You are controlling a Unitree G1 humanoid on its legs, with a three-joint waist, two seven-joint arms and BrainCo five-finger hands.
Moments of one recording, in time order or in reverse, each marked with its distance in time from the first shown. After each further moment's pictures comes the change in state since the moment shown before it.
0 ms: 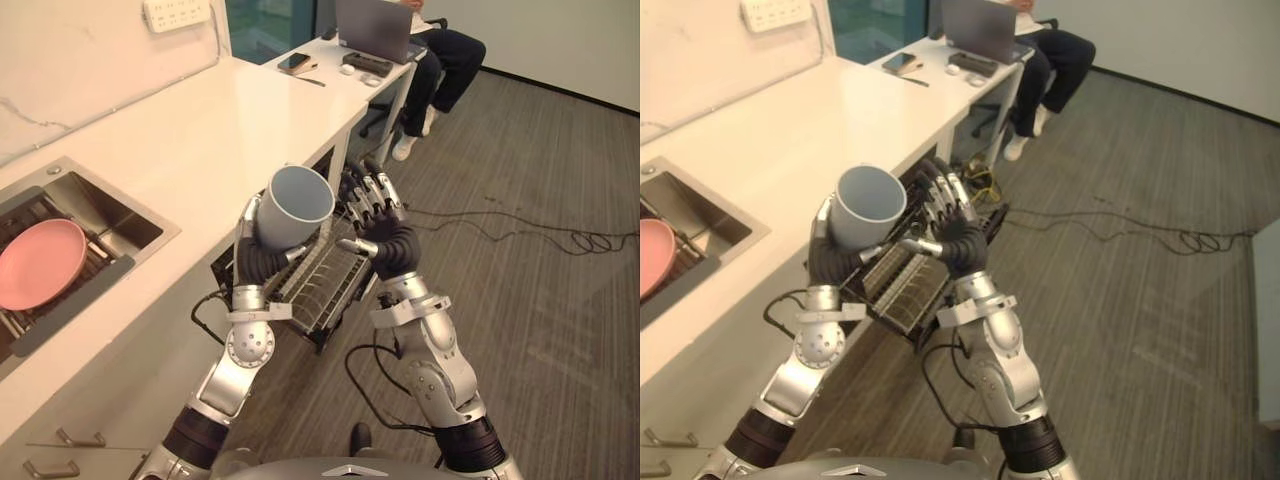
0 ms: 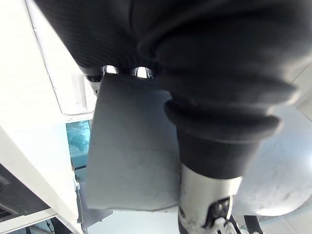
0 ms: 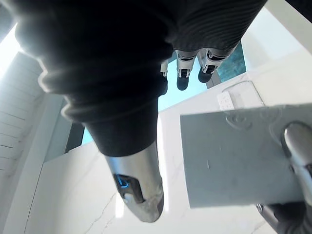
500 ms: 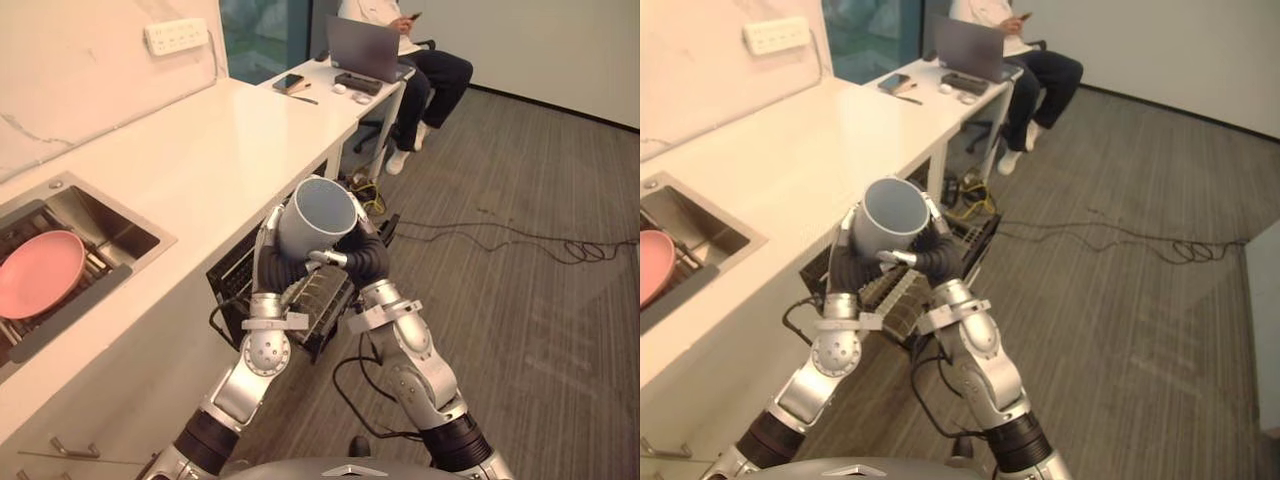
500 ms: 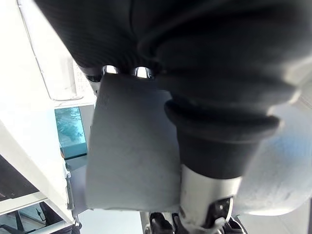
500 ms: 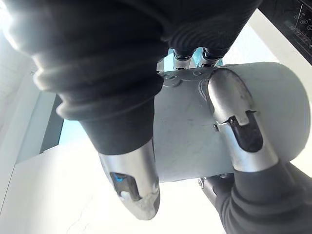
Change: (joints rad) left arm -0.002 -0.020 -0.068 0.022 0.019 0.003 0.022; right arm -0.009 0.012 0.085 0.081 -0.047 0.024 -0.056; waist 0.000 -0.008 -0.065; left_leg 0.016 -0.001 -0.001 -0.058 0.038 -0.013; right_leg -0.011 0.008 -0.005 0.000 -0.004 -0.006
